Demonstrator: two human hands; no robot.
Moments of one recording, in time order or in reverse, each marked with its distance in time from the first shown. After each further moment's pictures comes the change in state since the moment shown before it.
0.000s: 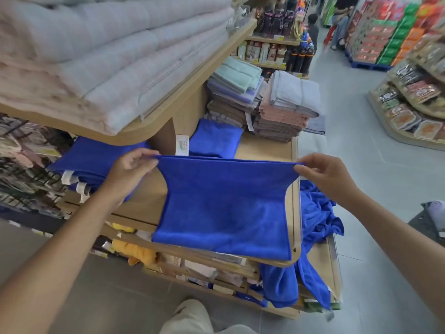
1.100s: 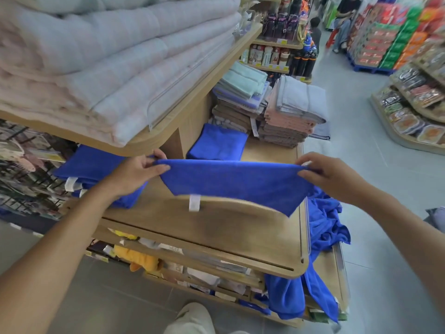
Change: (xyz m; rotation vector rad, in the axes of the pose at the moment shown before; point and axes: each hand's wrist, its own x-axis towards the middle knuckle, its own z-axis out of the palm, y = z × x) left_hand 0.037 -0.005 -0.019 0.145 -0.281 0.054; right_hand 0.028 -0.010 -0.006 -0.380 -0.175 -0.087
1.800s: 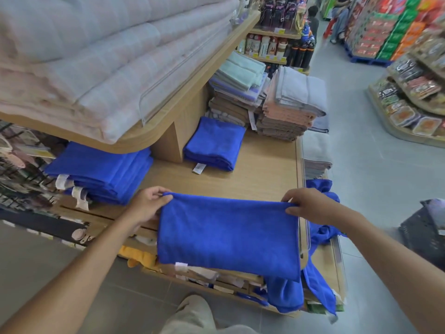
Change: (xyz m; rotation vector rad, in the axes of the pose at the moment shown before) left_hand -0.021 -0.080 0.070 -0.210 0.126 -0.448; right_hand -0.012 0.030 0.073 -0.209 -0.436 0.248
